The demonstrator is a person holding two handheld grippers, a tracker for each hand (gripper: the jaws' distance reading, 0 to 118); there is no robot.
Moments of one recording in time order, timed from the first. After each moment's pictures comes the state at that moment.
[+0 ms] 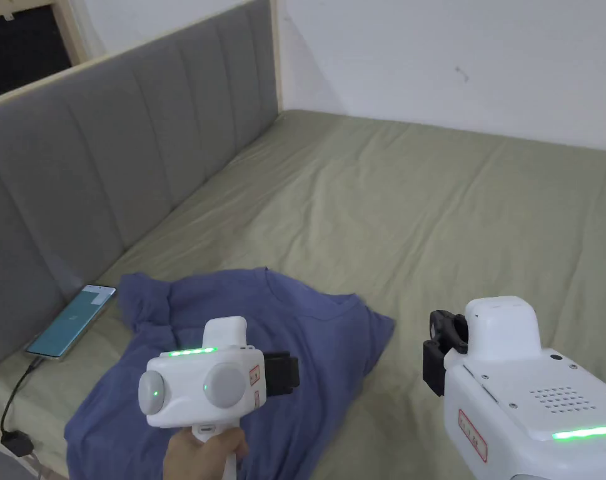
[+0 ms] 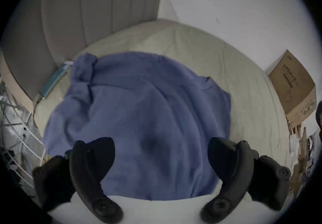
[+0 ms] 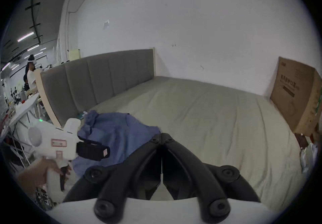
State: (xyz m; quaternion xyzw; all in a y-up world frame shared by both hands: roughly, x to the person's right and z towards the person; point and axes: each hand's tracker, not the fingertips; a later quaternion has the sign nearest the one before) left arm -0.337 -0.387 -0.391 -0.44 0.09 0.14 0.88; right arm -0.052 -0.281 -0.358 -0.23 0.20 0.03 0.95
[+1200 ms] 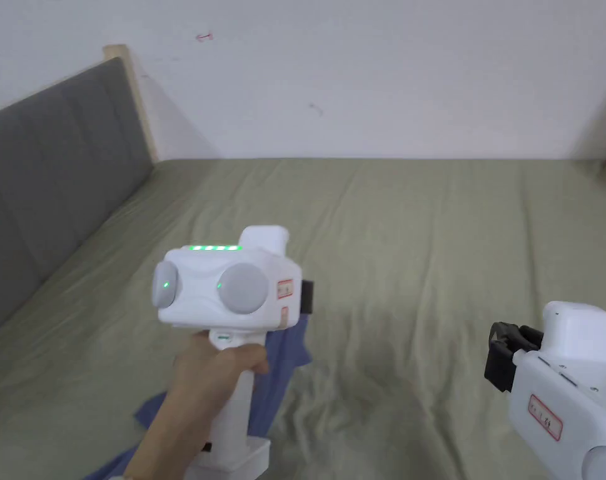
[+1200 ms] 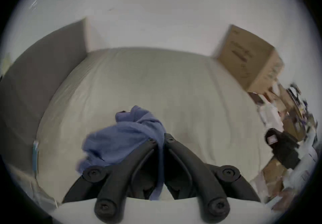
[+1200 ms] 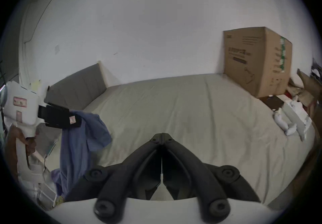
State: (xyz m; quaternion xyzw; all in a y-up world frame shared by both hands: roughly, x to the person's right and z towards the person) left arm -0.127 -0.210 -0.459 -0.36 -0.17 0.00 0.92; right arm 0.153 -0.251 -0.327 -0.22 -0.01 -0.09 0.97
